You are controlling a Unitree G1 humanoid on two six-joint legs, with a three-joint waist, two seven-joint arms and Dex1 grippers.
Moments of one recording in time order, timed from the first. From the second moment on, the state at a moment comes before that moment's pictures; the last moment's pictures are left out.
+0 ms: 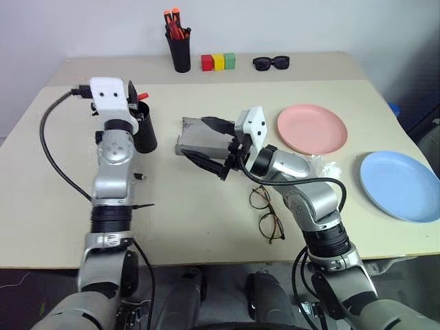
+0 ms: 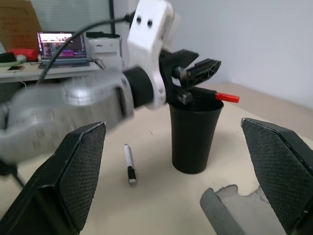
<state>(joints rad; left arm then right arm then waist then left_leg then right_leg) -0.68 0.35 0.18 0.12 -0.04 0.27 0.01 -0.59 -0.18 0.19 -0.17 0.36 0.40 0.70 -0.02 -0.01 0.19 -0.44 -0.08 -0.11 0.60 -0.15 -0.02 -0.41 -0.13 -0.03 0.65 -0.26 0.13</state>
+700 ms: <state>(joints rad) -0.84 0.65 0.10 0.12 -0.14 0.93 -0.31 -0.59 -0.17 0.20 -0.17 0.36 0.40 0.71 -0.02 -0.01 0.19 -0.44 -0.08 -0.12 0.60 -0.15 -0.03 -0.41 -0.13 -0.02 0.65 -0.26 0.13</state>
